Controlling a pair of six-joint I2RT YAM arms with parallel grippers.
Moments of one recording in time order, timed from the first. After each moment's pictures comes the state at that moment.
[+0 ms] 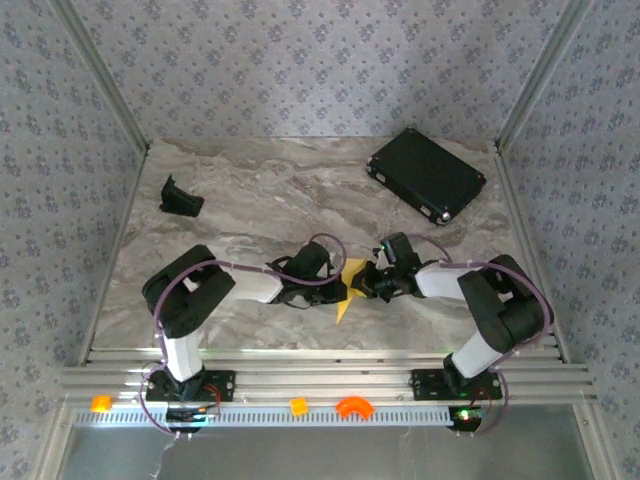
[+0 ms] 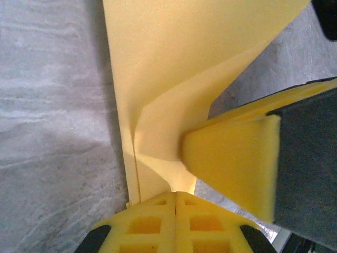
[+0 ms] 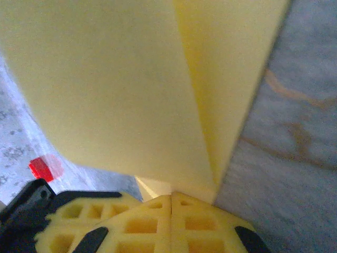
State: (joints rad) left arm -0.90 1.82 0.82 0.16 0.38 -0.92; right arm 0.48 1.56 0.56 0.03 -0.55 0.95
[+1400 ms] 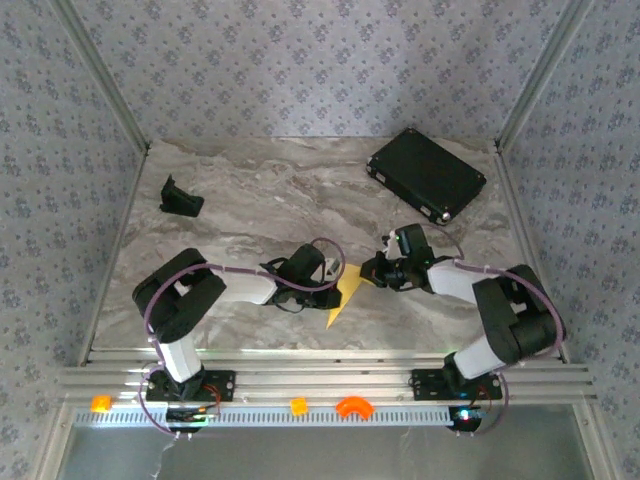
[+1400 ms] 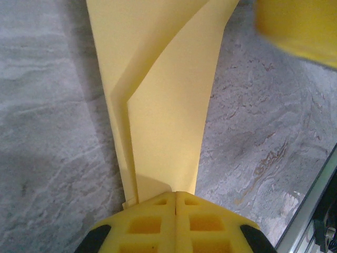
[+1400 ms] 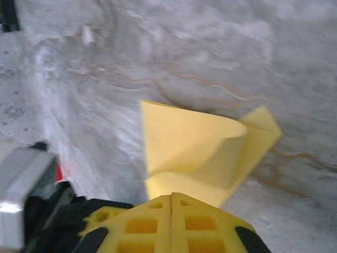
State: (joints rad) left arm -0.90 1.77 0.78 0.07 0.41 -0.72; right arm 0.39 1.48 0.57 0.02 -0.59 0.79
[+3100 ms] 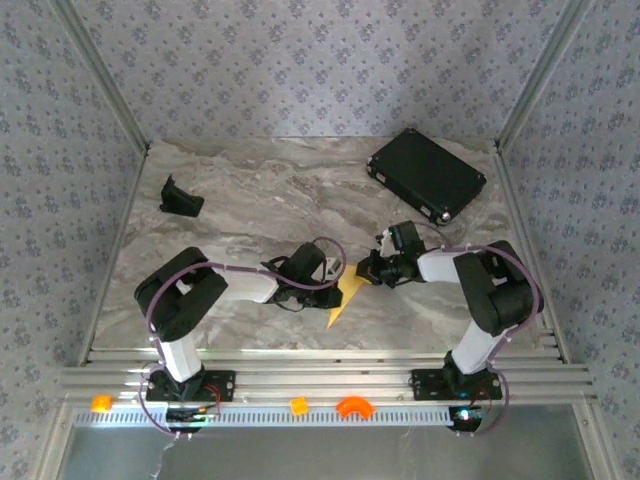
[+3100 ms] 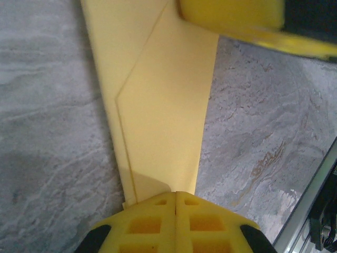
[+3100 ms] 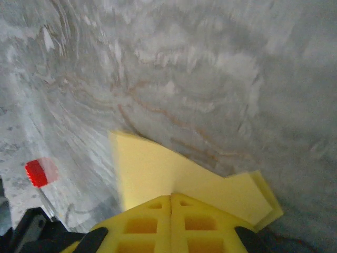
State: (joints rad) left arm -0.89 1.78 0.80 0.06 0.43 -0.72; right arm 0.36 1.70 0.66 0.05 -0.63 0.75
